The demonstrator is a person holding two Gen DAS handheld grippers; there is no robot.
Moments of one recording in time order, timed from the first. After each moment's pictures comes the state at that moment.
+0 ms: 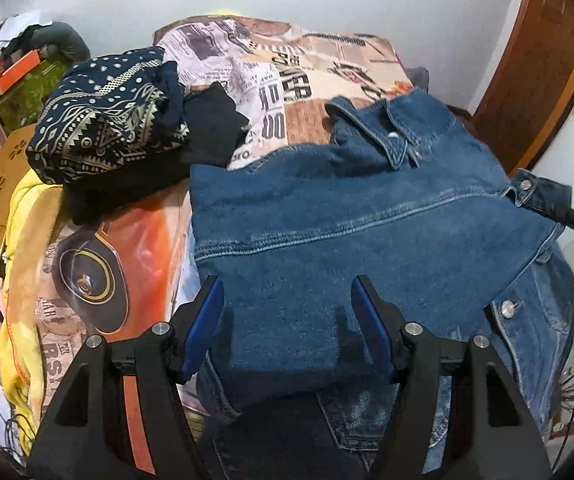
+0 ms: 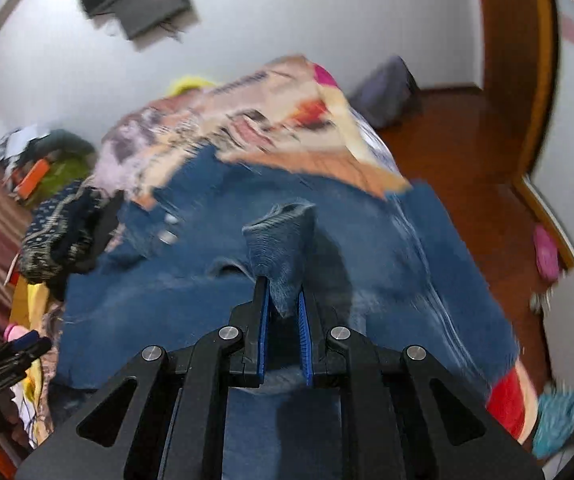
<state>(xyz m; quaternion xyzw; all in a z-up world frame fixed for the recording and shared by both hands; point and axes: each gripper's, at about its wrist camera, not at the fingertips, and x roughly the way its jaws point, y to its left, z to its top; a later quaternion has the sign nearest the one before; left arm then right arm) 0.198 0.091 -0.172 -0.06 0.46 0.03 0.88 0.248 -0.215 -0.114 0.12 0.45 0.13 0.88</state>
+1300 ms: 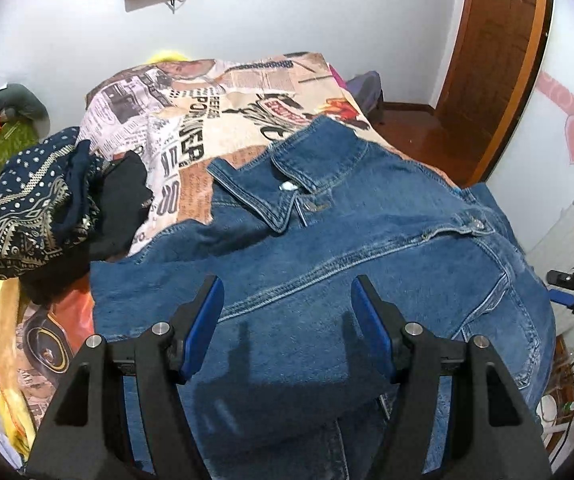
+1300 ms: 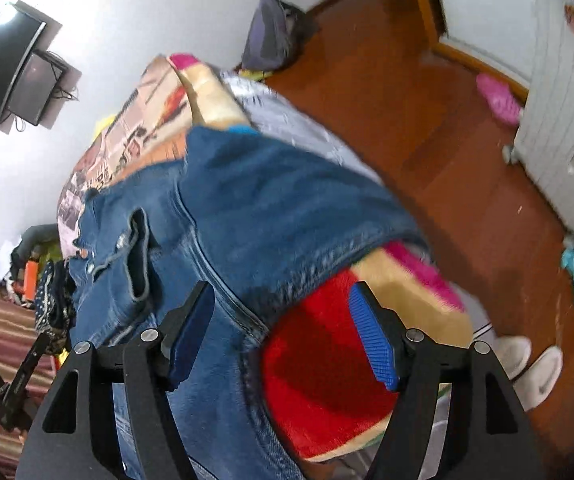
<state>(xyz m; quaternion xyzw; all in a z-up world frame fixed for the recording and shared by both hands) 0.257 -0.013 -0.140 -0.01 0.43 -0.03 0.90 0.230 -0.372 -0.180 0.33 0.52 0.05 0.79</state>
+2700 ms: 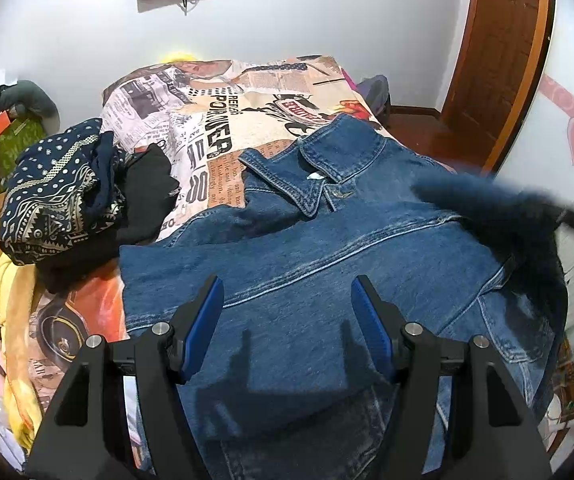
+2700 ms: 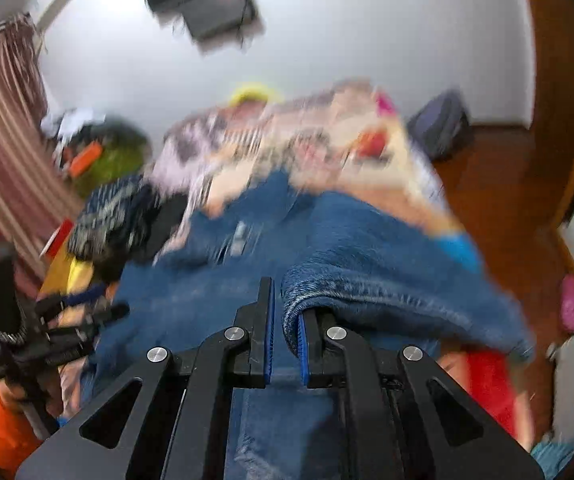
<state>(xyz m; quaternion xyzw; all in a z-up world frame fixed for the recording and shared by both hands) 0.229 0.017 -0.137 -0.01 0.42 -0.02 0.91 0.234 -0.182 -0.092 0.08 0.44 0.24 0.86</state>
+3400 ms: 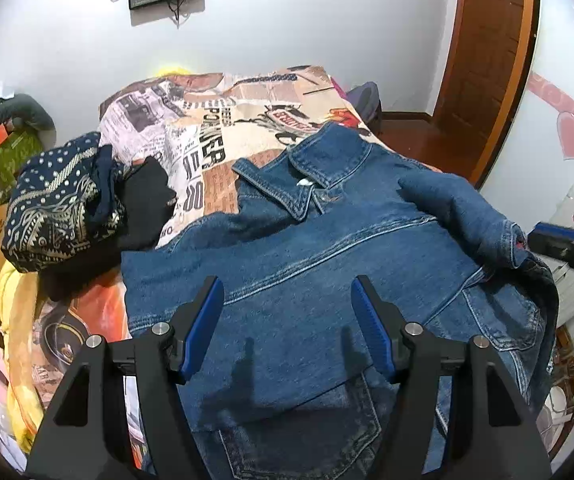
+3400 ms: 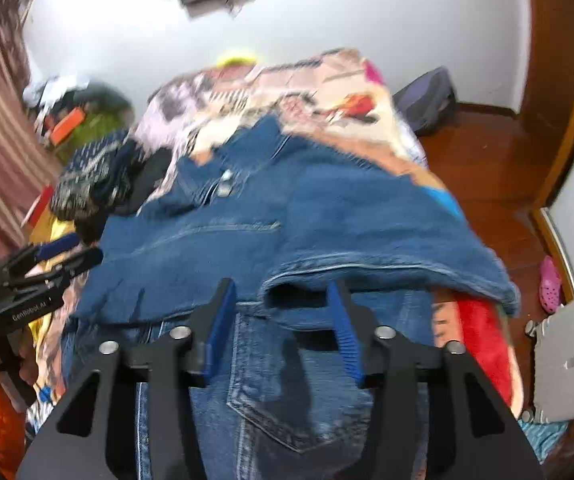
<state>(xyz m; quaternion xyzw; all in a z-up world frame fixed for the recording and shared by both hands) 0.214 0.009 -0.127 0.01 0.40 -0.03 0.92 0.203 -0.198 -0.071 0.05 0.43 0.18 0.88</state>
